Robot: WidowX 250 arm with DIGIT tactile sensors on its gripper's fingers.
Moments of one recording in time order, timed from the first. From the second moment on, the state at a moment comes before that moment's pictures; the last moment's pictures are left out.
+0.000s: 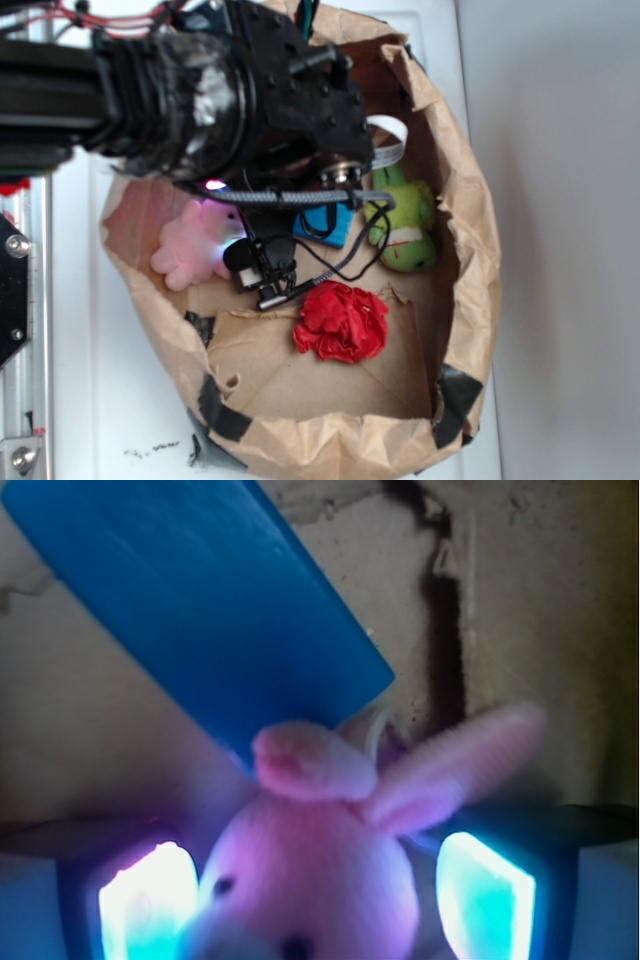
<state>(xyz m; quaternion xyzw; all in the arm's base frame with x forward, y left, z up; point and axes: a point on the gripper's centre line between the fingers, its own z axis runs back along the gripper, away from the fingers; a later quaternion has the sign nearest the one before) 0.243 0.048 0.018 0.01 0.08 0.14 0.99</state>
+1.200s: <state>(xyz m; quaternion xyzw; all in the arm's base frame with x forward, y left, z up) 0.255 0.045 0.070 -0.01 -0.06 0.21 0.98</state>
